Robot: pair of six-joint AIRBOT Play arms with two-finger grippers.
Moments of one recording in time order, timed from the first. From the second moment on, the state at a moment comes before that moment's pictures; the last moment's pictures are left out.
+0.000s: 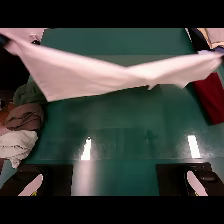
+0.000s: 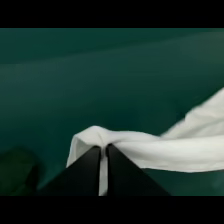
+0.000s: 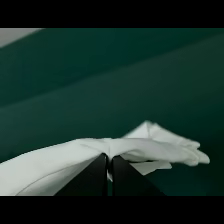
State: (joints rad) left arm -0.05 -0.89 1.69 1.31 -1.21 -1.48; right arm -0.13 -0.66 1.28 -1.28 1.04 1.78
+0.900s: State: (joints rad) left arm -0.05 -0.85 2.08 0.94 -1.23 -1.45; right arm -0.40 -0.81 2.11 -1.34 1.33 1.63
